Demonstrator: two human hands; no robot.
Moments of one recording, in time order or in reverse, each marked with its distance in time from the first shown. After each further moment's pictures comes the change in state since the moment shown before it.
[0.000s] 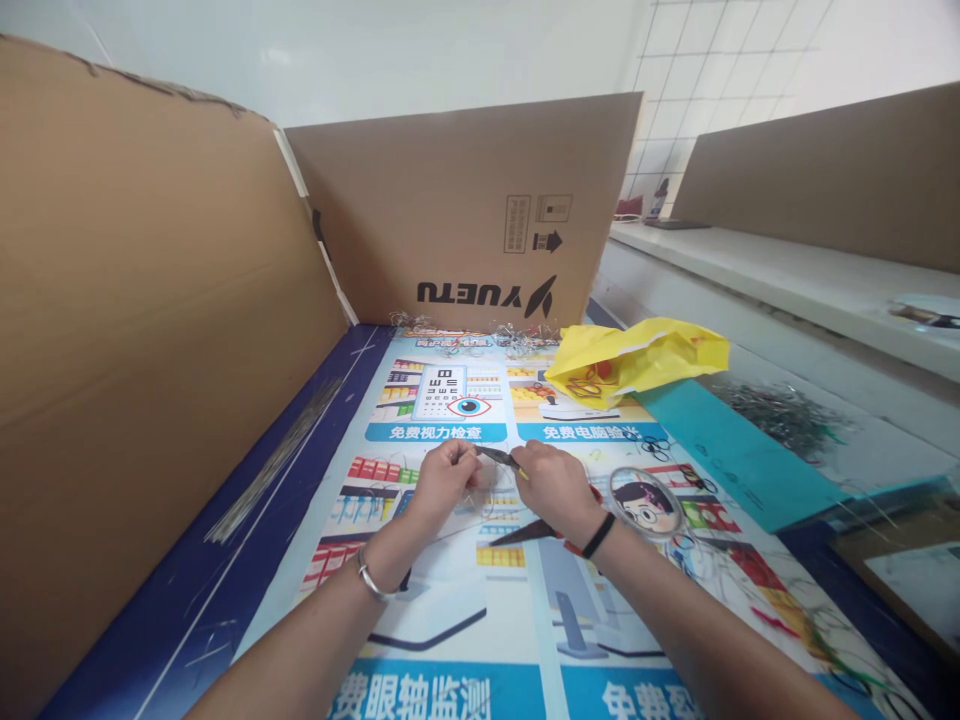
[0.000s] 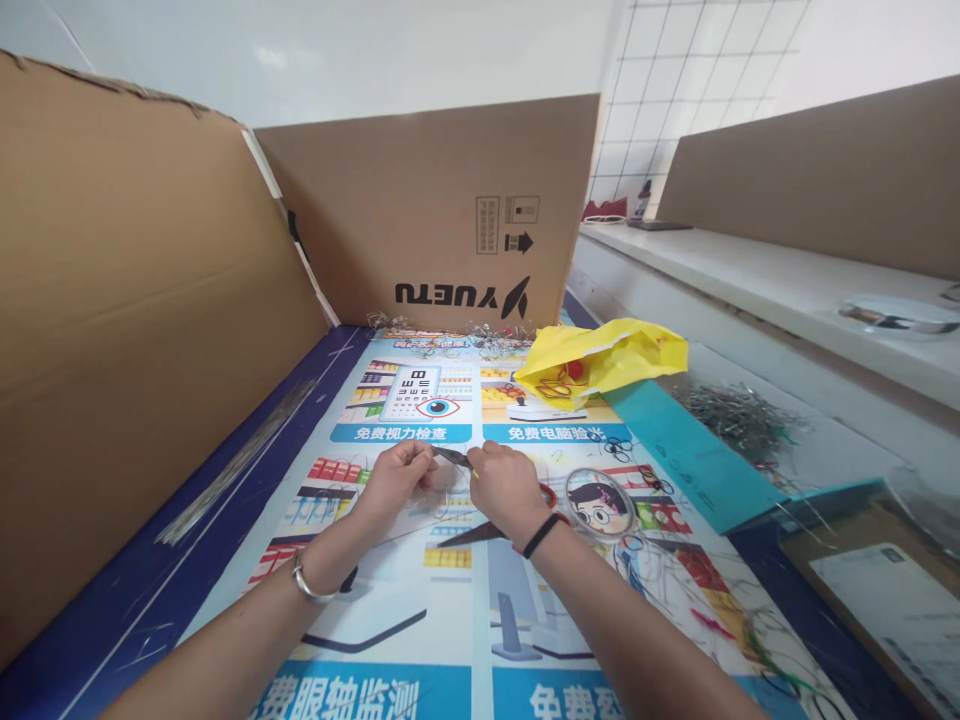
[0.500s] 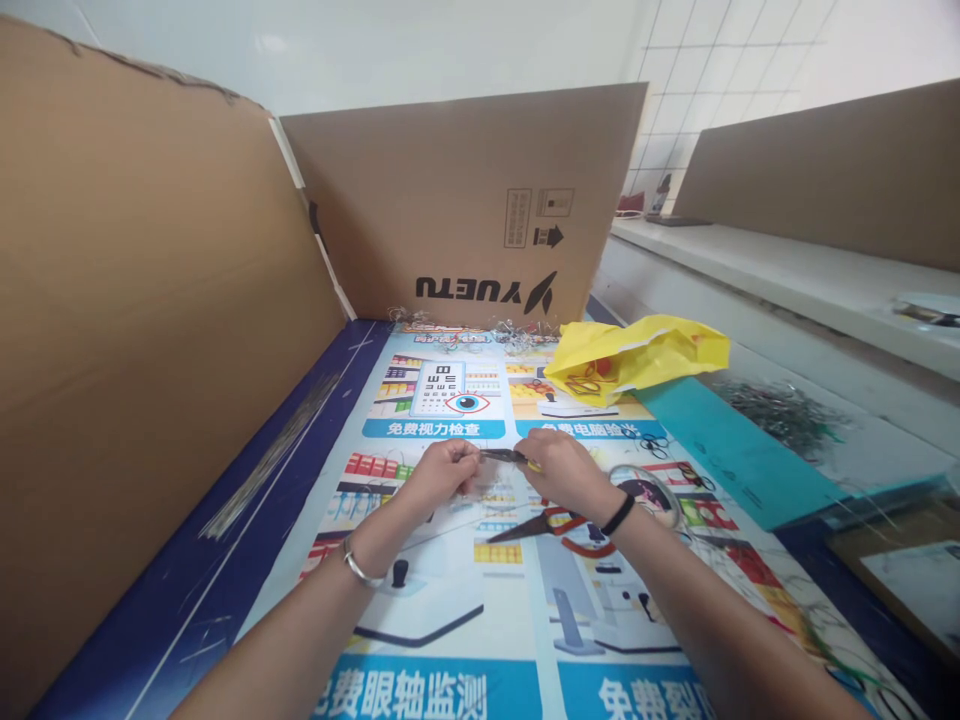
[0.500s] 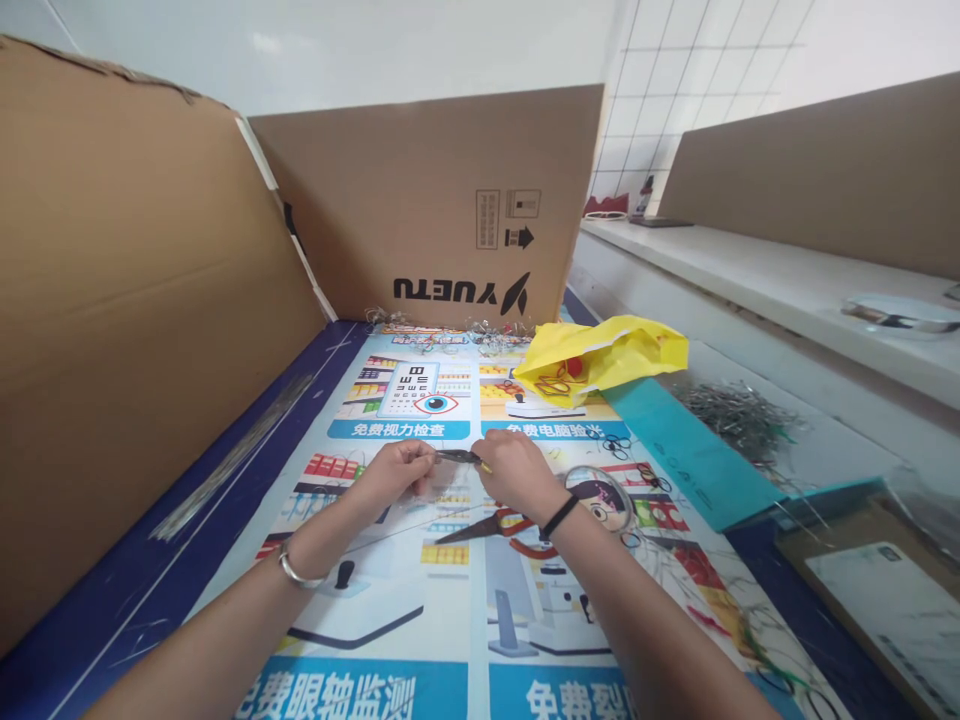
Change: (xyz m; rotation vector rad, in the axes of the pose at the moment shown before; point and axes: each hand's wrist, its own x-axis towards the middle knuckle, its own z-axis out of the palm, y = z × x) left_hand 0.008 0.000 -0.011 0.124 -0.236 -0.081; right_hand 0.011 0.029 -0.009 0.115 -0.052 -0.219
